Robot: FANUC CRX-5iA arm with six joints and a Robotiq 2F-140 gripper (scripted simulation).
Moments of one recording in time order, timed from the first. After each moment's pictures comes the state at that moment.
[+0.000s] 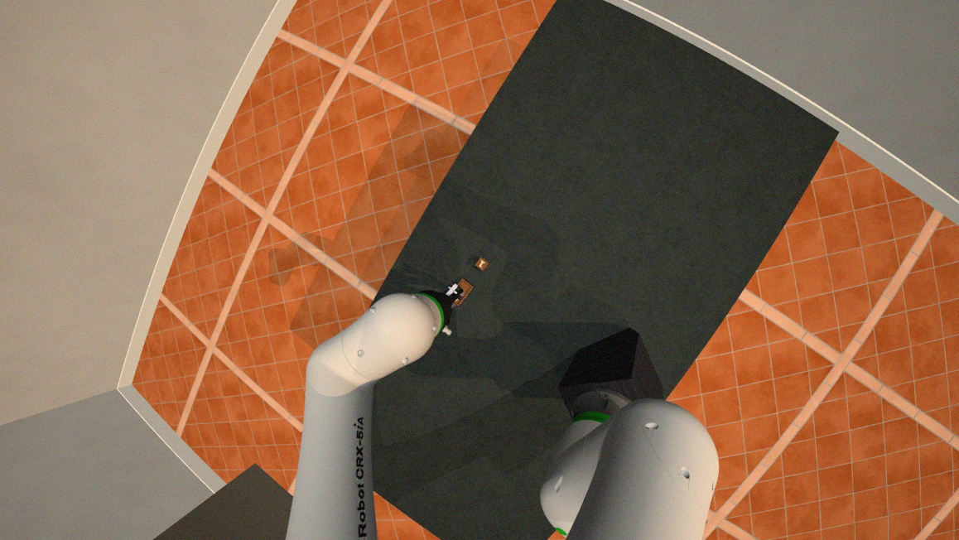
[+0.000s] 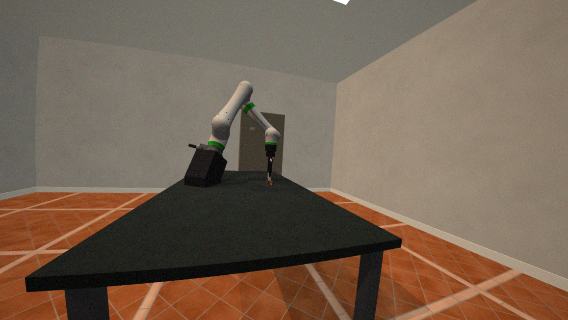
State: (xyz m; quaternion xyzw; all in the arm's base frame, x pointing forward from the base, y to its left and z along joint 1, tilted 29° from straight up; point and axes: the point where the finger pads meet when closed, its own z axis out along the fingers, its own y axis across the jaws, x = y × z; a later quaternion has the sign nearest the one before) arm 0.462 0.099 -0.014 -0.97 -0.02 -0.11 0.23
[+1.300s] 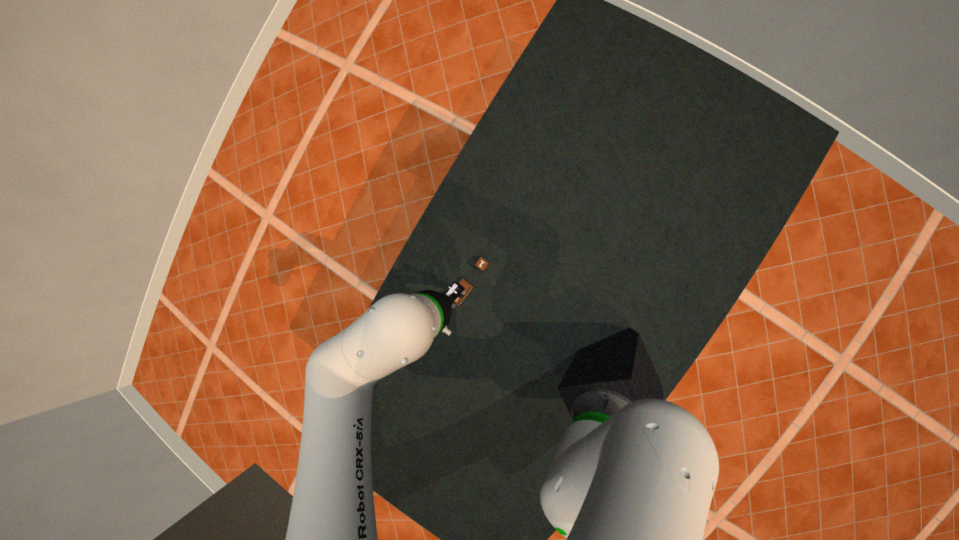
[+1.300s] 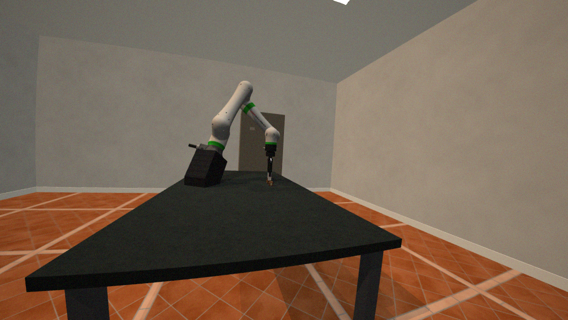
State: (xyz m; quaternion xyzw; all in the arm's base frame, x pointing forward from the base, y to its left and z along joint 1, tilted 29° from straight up) arm 0.461 0.099 -0.013 -0.97 -0.02 -0.11 0.23
